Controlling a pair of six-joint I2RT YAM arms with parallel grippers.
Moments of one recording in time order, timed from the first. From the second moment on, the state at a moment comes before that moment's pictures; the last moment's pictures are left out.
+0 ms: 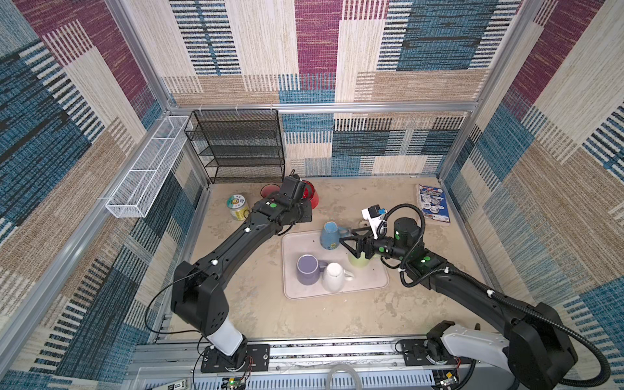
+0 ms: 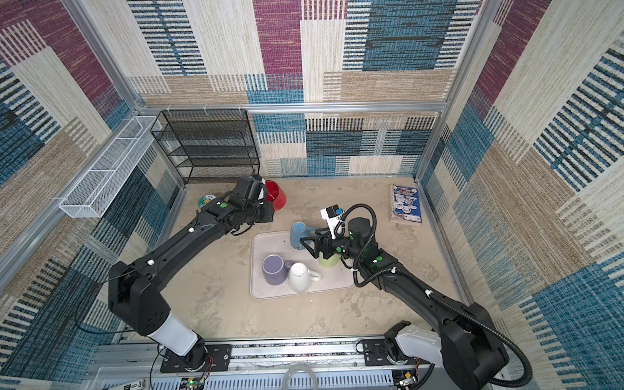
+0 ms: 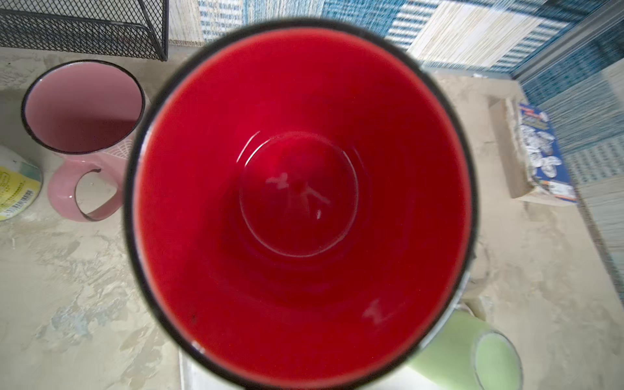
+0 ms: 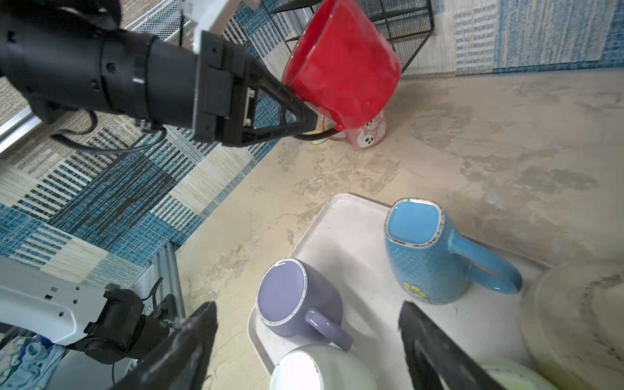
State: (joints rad) left arm -0.52 1.68 1.54 -0.70 -0.10 -0.41; right arm 0.52 1.15 0.67 0.17 -0.49 0.38
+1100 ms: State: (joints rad) left arm -0.37 2.30 2.08 -0.95 -0.07 -0.40; right arm 0.52 1.10 0.61 0.19 -0.34 0.41
